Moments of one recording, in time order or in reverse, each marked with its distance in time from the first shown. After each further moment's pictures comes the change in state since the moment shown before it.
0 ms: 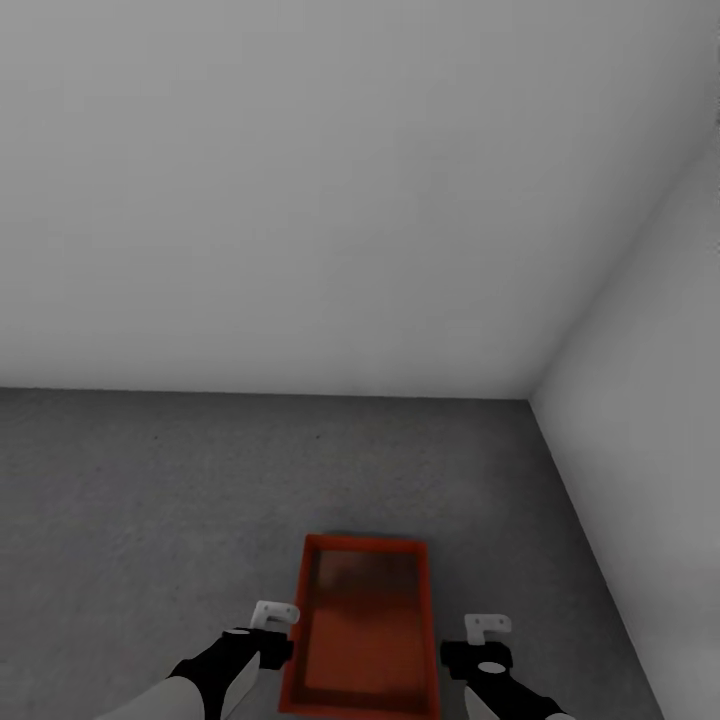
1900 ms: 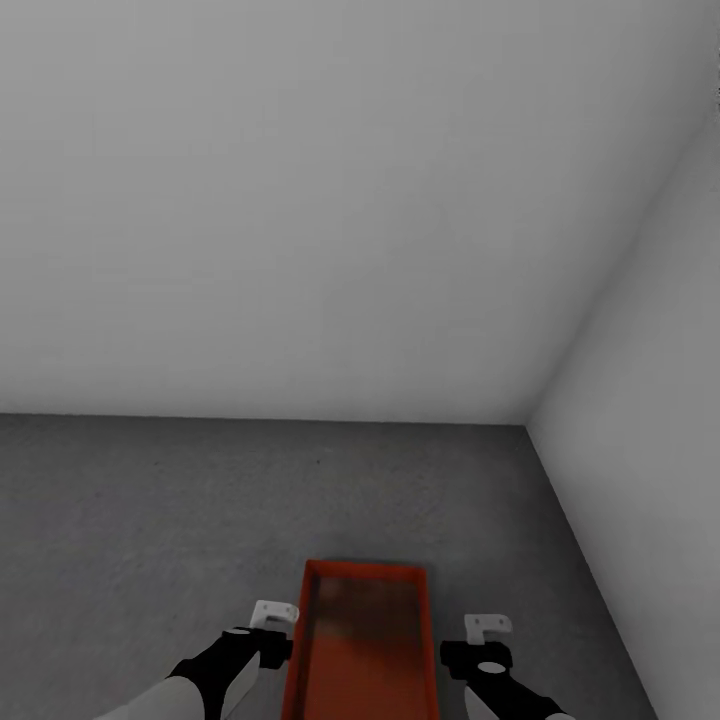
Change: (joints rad) left arm 0.000 0.000 0.000 -0.002 -0.002 -0.002 0.008; right arm 0.000 0.001 0.000 0.000 0.000 0.000 0.000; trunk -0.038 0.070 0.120
